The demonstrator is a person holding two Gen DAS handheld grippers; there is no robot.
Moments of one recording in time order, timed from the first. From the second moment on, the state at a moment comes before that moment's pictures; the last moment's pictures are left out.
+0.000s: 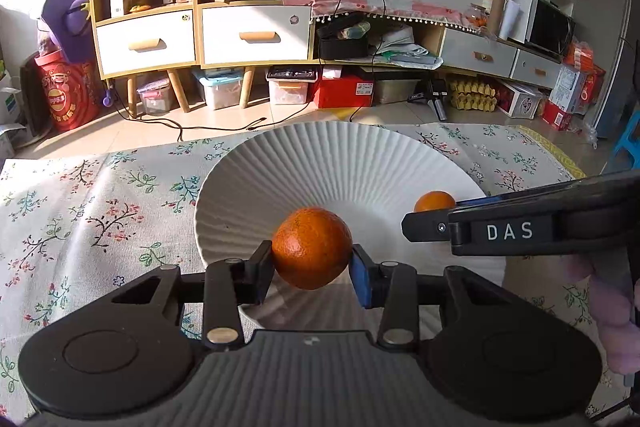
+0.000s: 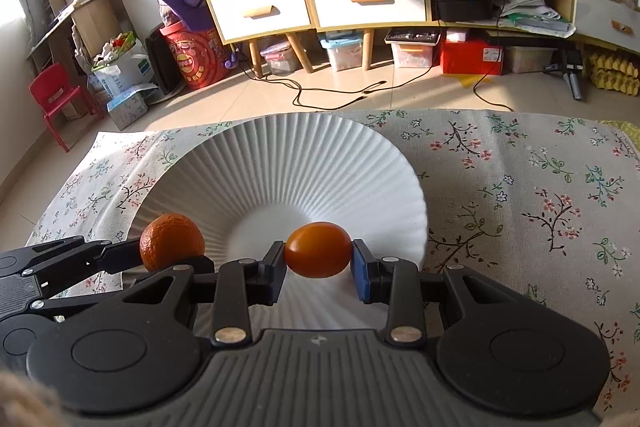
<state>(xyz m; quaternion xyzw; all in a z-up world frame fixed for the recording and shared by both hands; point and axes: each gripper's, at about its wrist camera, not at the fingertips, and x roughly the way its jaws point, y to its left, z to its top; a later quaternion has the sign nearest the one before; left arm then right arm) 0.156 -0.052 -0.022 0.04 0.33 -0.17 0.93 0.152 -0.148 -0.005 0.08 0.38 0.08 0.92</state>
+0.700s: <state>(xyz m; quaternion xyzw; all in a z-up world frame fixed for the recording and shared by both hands) 0.137 -0.042 0.000 0.05 0.33 -0.18 0.92 0.131 -0.150 0.015 0.07 0.37 0.09 0.92</state>
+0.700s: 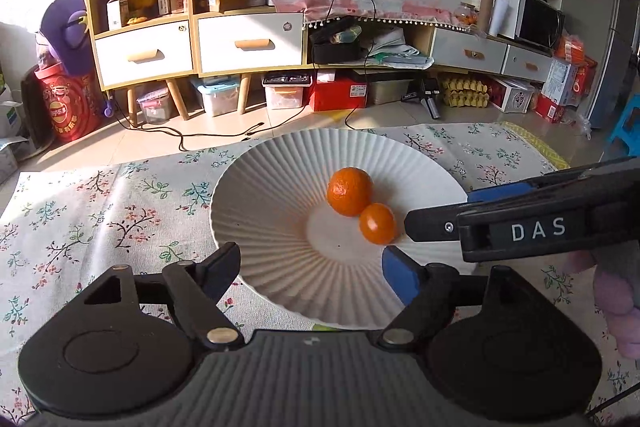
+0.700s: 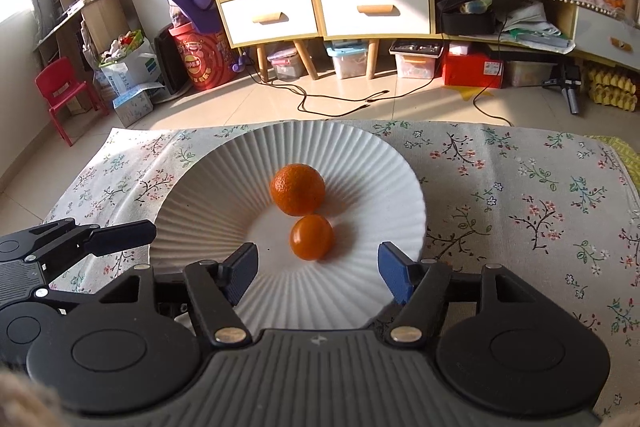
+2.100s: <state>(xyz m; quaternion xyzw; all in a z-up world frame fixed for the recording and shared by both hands) 0.039 0.015 -0.027 0.03 0.37 -0.17 0.91 0.033 -0.126 -0.006 0.03 0.37 0.14 0.92</state>
